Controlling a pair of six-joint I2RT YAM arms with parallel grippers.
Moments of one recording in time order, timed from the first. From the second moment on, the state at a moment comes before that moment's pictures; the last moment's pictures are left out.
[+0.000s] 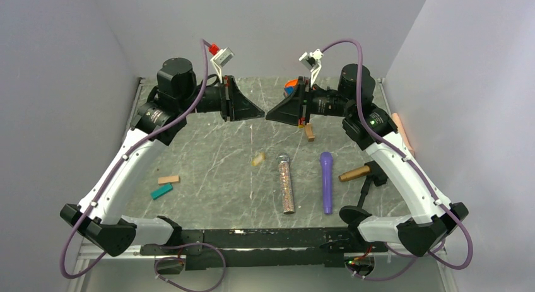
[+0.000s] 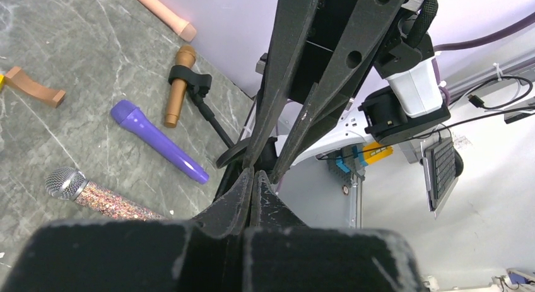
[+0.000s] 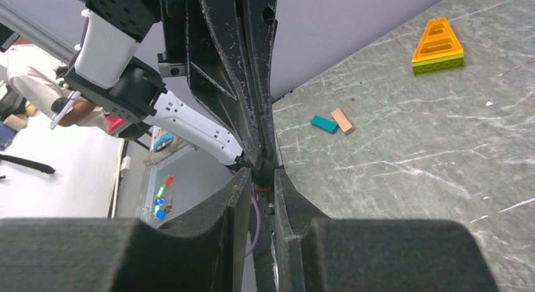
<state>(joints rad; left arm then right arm) -0.51 1.29 1.58 -0.43 0.85 -0.61 0.53 1.26 1.48 -0.29 -0.88 0.50</state>
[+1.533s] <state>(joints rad) -0.54 1.28 0.59 -0.21 0.32 -0.56 0.53 1.24 1.31 -0.85 -0.31 0.44</state>
